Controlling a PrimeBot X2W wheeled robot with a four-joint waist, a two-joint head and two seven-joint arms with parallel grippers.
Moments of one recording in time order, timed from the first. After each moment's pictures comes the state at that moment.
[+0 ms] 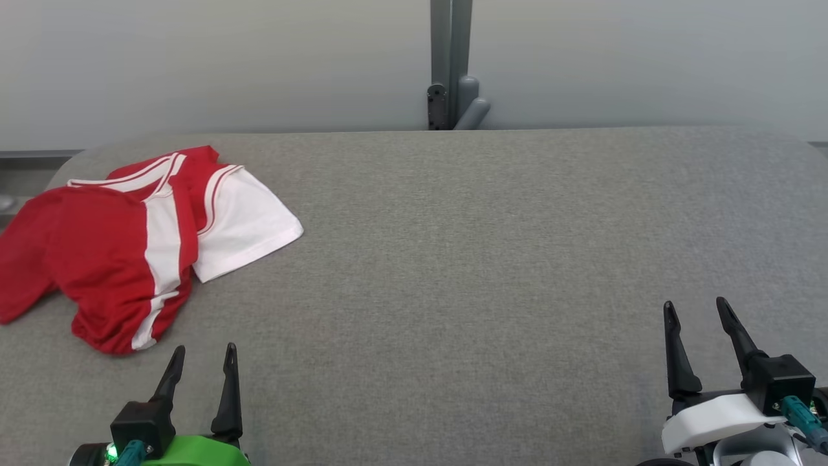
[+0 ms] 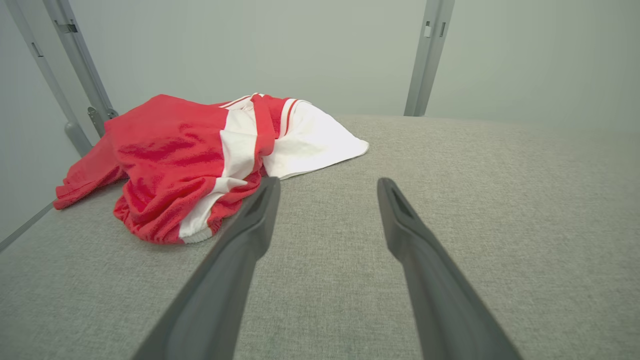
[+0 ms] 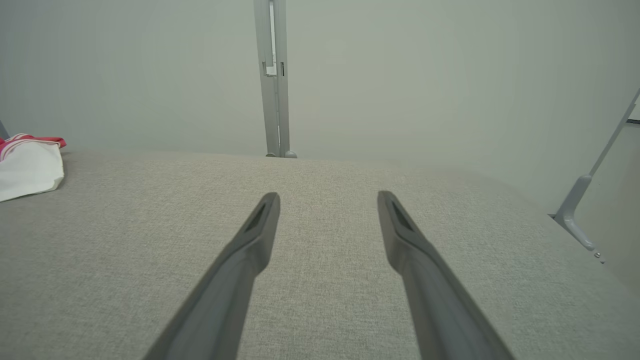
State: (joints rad) left arm 0.01 0.07 0.03 0.30 -0.13 -0.13 -0.26; right arm 0.03 -0.05 -0.12 0.14 0.01 0.13 -0.26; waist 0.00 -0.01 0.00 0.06
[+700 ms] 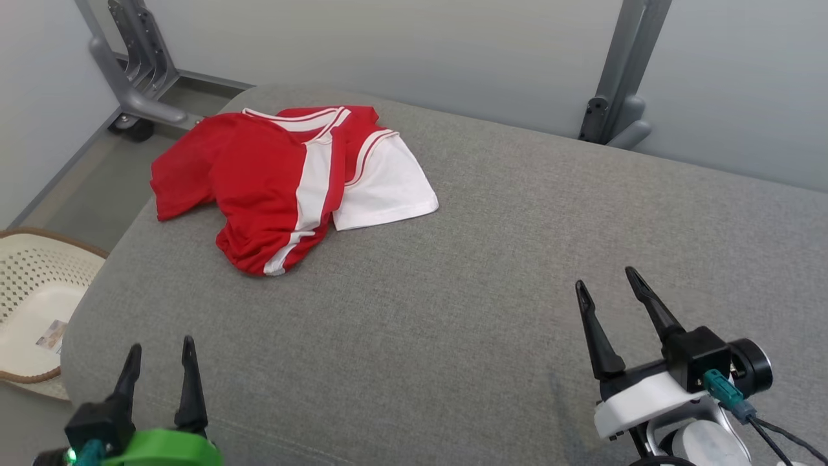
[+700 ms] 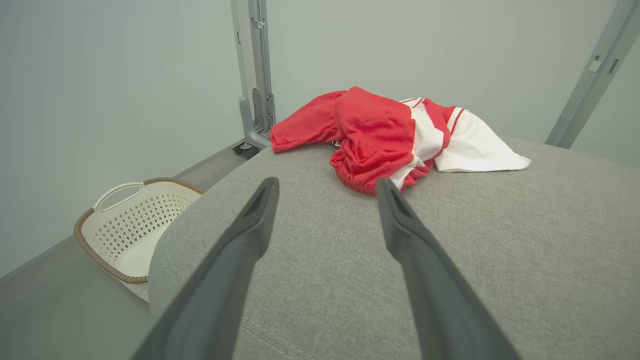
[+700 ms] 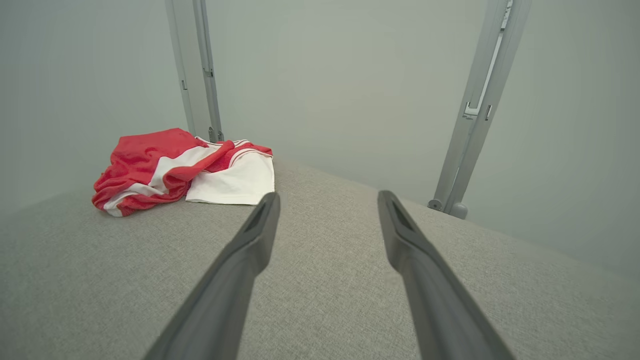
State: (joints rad) left arm 0.03 0.07 0.12 0.29 -0.14 -0.13 -0.26; right arm -0.05 -0.05 0.09 0.15 0.01 0.13 -0.26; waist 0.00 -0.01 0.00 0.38
